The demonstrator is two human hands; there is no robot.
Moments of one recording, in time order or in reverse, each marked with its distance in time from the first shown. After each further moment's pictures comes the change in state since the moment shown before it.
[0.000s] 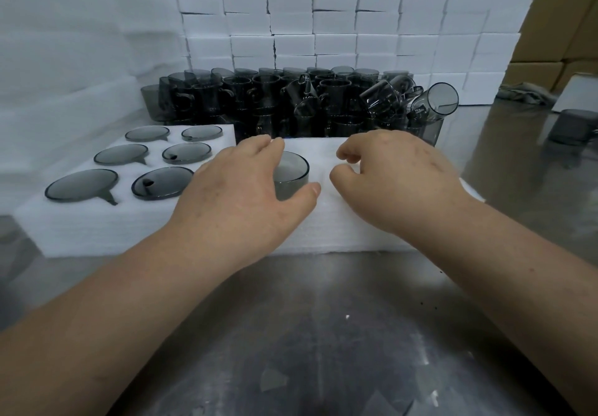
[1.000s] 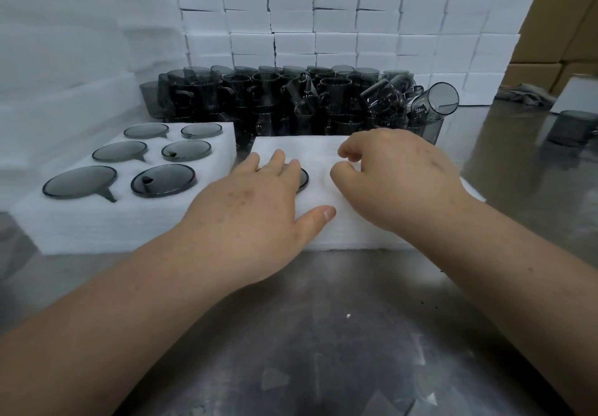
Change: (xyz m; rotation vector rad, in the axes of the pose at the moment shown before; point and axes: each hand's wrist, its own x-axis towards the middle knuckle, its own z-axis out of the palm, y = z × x) left_hand -0.006 0.004 0.003 0.171 -0.252 0.078; right_hand 0.001 0.000 0.002 -0.010 -0.010 0.033
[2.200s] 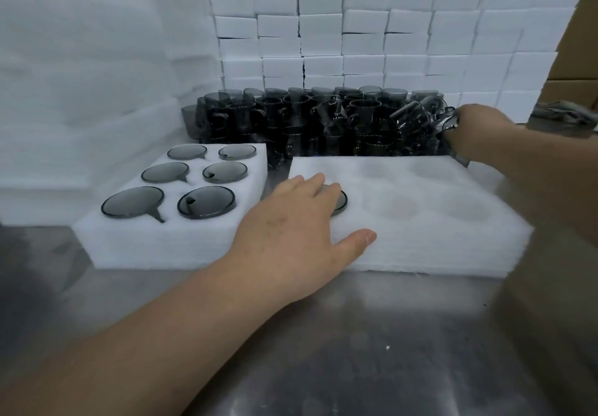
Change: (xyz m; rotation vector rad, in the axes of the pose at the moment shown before) left_hand 0.011 -0.008 0.016 -0.093 0.154 0.049; right_hand 0.118 0.123 0.025 -0.095 -0.143 0.402
